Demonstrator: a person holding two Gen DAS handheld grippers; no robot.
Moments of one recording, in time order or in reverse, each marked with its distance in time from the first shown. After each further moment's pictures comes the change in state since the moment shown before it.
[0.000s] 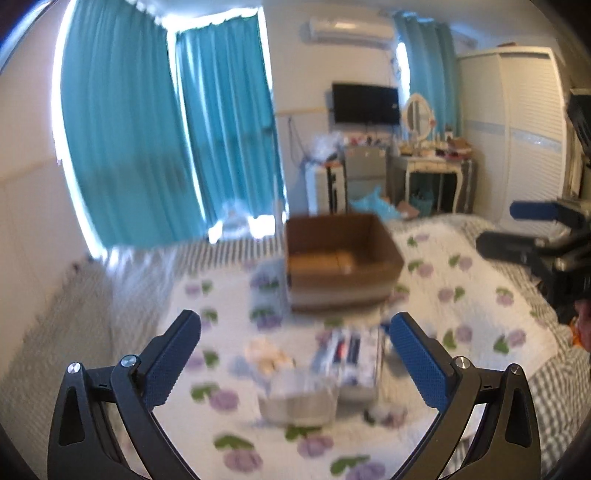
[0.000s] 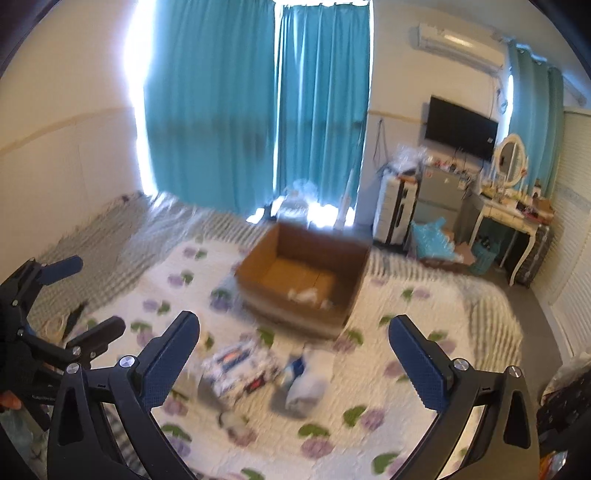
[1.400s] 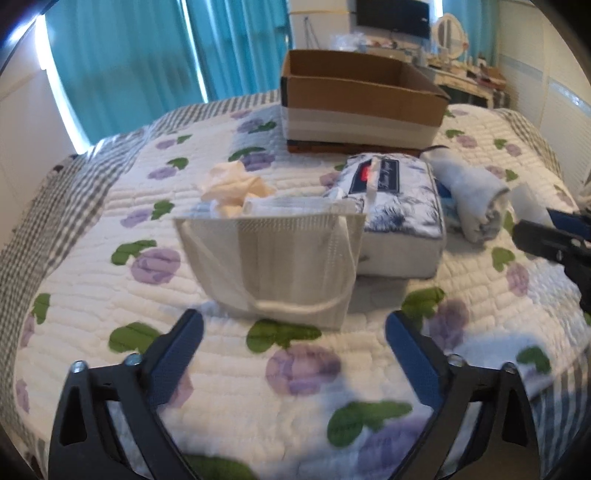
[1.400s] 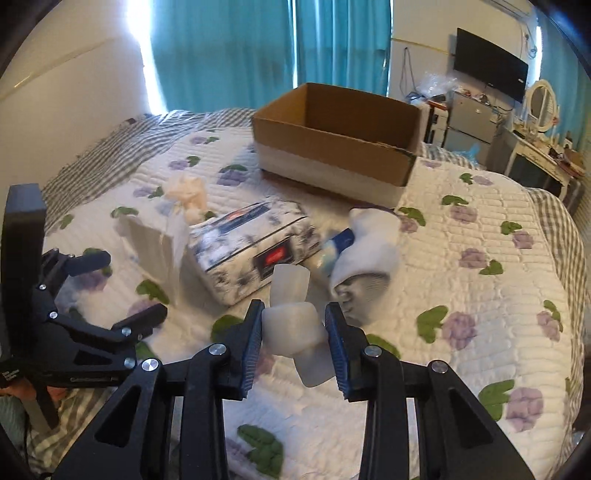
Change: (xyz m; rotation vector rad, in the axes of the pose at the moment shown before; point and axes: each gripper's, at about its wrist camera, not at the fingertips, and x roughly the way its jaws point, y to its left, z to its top) left arm 0.106 -0.018 -0.141 -0.044 0.368 0.063; right arm 0.112 0.013 -0.137 0.012 0.239 0.087
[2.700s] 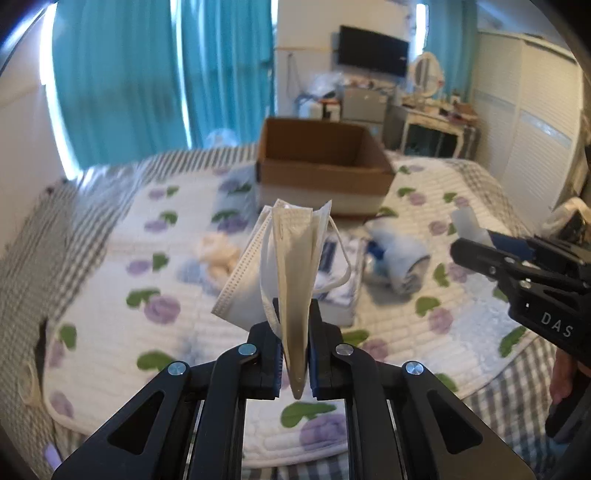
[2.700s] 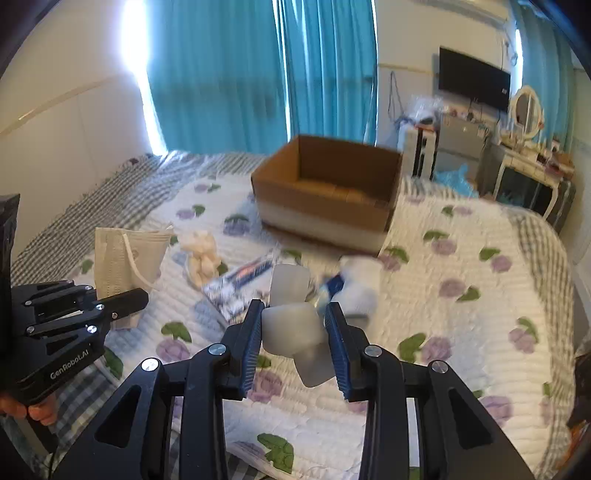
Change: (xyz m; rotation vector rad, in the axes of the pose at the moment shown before) left arm -0.086 -0.008 0.029 -0.017 -0.131 -0.128; right arm -0.063 0.003 0.024 0.044 -0.145 0.000
